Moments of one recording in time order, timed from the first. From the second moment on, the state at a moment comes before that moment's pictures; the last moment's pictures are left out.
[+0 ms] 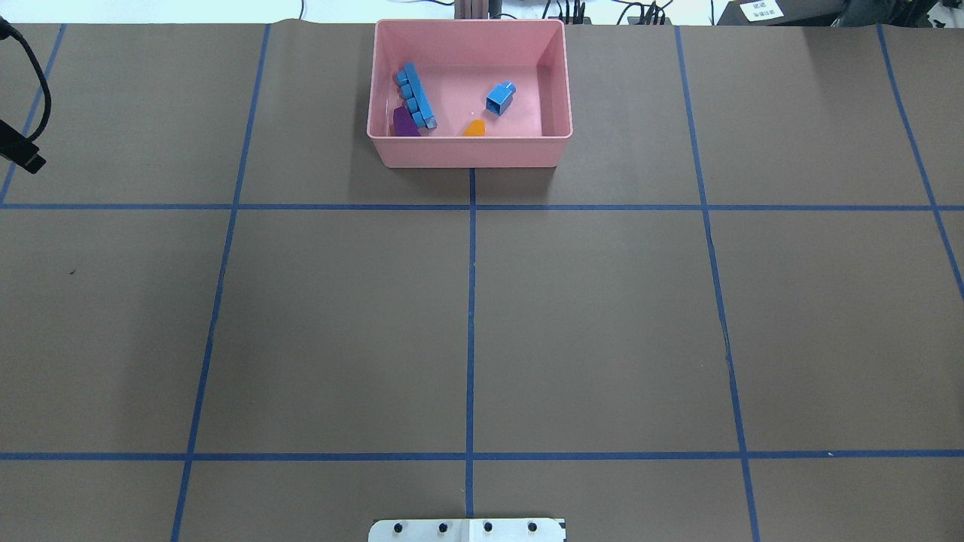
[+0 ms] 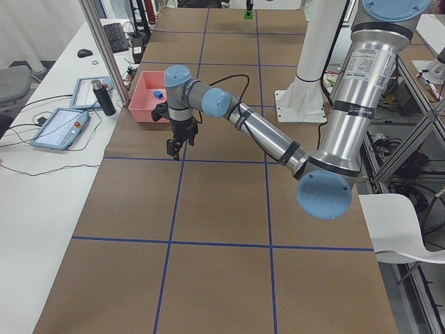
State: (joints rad) left arm -1.22 -1.80 -1.93 -1.31 -2.18 0.01; right arm 1.50 -2.03 1.75 -1.07 2.37 0.08
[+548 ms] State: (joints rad) left arm -1.29 -1.71 -1.92 -1.34 -2.18 0.05; right arm 1.49 -1.56 1.83 -1.65 2.37 0.10
